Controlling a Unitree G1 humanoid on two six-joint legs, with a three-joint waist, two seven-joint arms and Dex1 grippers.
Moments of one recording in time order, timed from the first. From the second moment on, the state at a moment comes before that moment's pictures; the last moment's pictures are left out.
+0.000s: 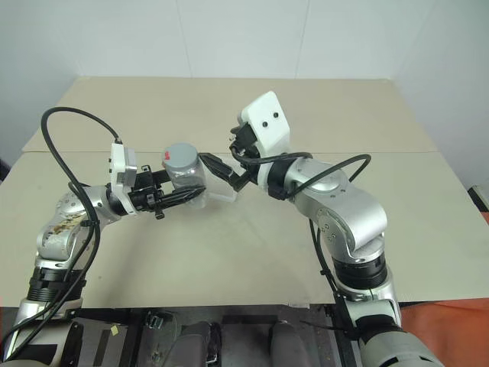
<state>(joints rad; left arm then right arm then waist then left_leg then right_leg) -0.47 0.56 0.08 -0.04 -0.54 0.31 -1.11 -0.77 -0.31 0.10 -0.48 0.48 0.99 0.35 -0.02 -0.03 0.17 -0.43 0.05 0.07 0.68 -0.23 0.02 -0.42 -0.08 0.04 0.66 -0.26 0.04</state>
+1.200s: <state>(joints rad) -0.61 0.57 0.05 0.17 -0.53 0.27 -1.30 -0.85 -0.30 0.13 -0.30 0.59 0.88 0.61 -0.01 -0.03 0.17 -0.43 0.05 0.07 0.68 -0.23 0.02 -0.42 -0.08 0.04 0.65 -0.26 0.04</state>
